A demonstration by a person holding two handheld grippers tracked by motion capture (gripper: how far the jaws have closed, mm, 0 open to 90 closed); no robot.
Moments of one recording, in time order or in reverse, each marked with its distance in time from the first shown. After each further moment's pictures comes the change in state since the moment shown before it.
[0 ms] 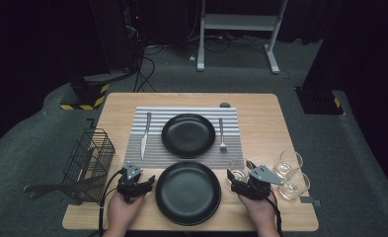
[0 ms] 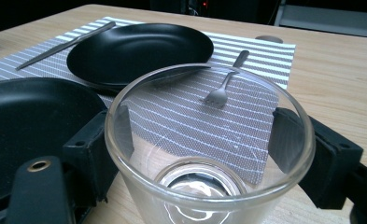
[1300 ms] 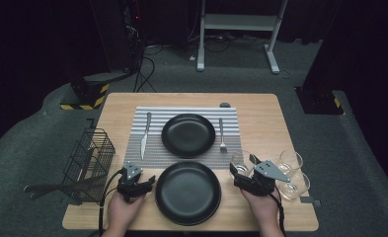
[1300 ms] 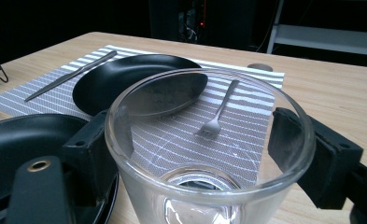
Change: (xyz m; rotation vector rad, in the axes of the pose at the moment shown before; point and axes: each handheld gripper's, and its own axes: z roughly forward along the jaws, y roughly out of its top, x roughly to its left) left arm 0.000 0.000 0.000 0.001 -0.009 0.004; right arm -0.004 0.025 -0.010 -0.064 -0.002 0.019
